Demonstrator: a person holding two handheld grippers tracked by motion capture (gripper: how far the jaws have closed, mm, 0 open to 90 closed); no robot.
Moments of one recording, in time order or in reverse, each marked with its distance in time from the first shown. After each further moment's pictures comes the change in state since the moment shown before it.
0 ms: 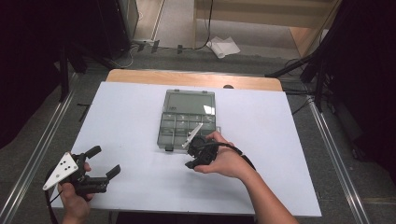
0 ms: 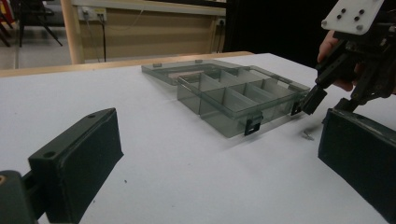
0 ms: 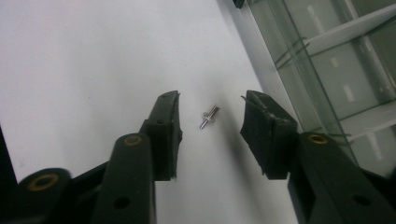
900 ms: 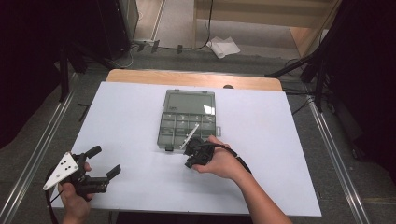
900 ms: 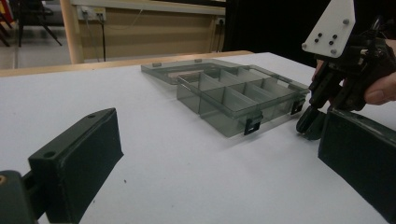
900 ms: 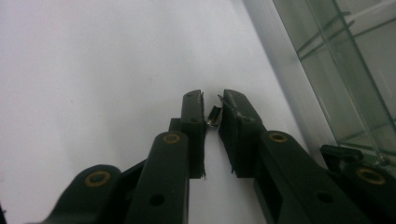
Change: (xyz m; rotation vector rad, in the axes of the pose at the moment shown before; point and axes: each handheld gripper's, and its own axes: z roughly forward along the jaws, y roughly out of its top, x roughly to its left) left arm 0.000 0.000 0.001 0.003 -0.002 0.002; right arm -0.005 0.001 0.024 0.043 0.037 0.032
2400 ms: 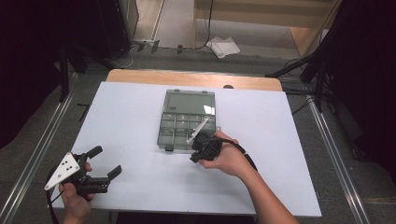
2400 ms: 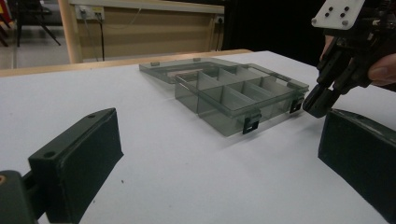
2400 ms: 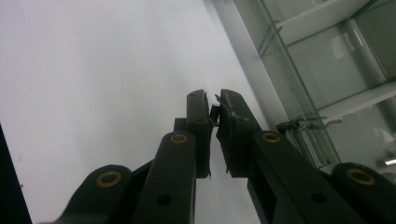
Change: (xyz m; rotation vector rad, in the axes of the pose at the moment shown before) left arm -0.001 0.000 0.001 0.006 -0.002 0.006; right arm -0.010 -0.007 -0.029 -0.046 -0.004 -0.001
